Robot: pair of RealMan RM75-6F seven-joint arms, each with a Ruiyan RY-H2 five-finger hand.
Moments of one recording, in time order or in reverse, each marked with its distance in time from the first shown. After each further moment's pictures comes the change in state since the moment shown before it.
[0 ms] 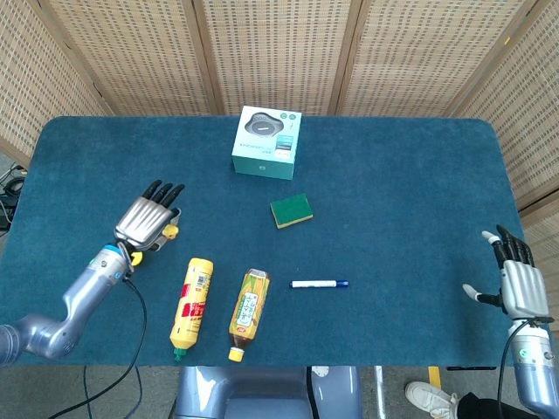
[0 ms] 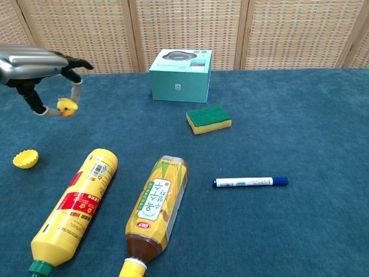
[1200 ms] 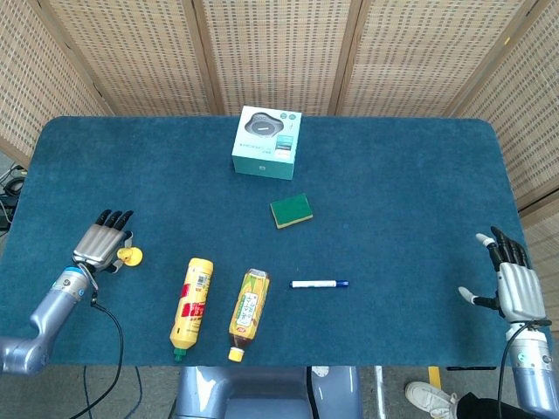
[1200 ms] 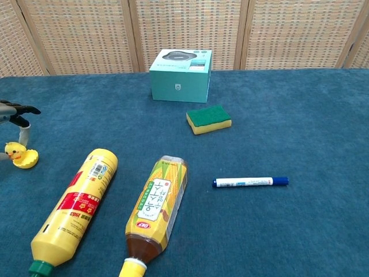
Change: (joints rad) left arm 0.208 -0.100 0.003 0.266 0.057 -0.107 -0.106; right arm -0.007 0.018 -0.012 -0.039 -0.025 0.014 0.013
